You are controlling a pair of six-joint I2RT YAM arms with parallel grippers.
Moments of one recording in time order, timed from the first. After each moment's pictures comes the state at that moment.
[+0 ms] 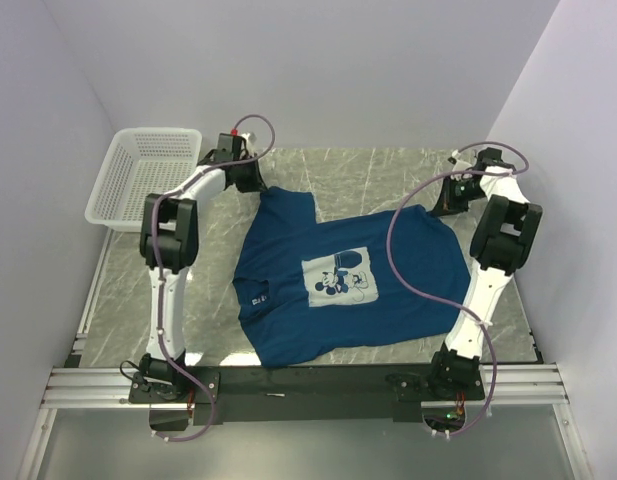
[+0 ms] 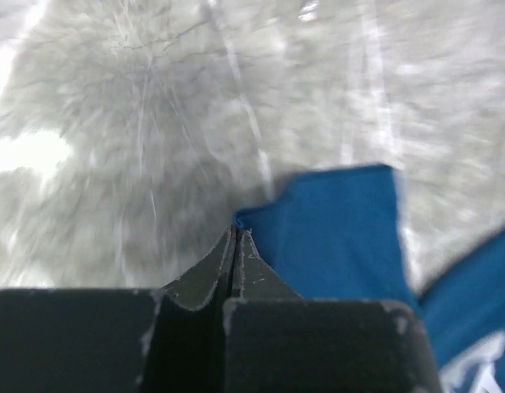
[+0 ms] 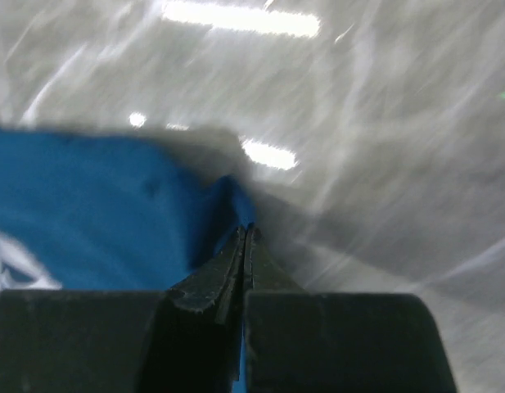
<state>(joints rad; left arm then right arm) -0.21 2.35 1.90 -0.35 0.30 -0.36 -0.31 2.35 1.95 -0.88 -0.54 -0.25</state>
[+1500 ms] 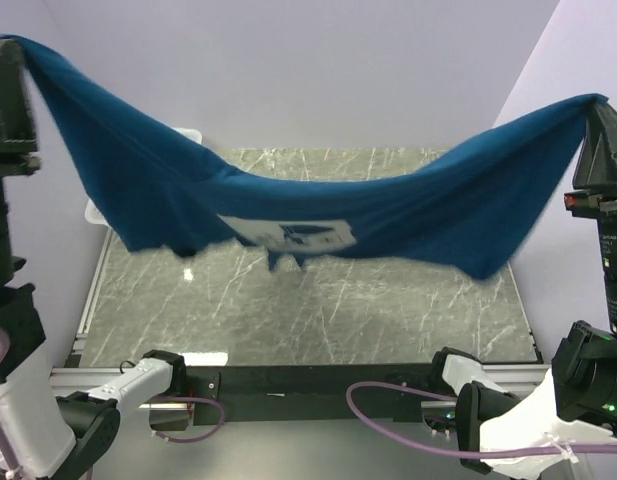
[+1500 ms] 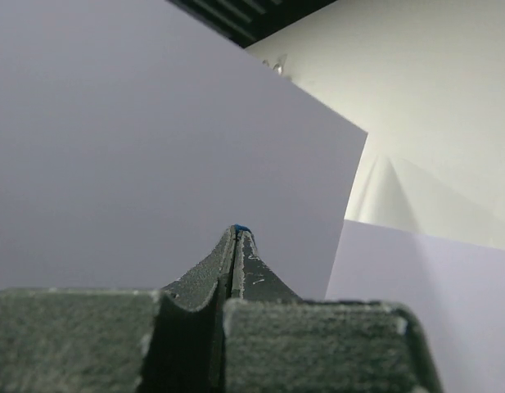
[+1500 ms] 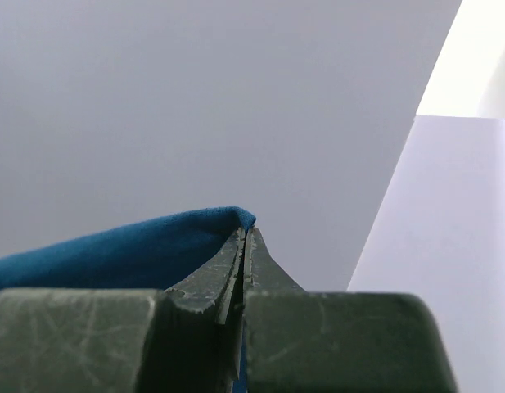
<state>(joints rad) -0.21 1.03 2.13 -0.16 0.03 -0.49 -0.37 1.07 2.39 -0.66 -0.47 0.00</state>
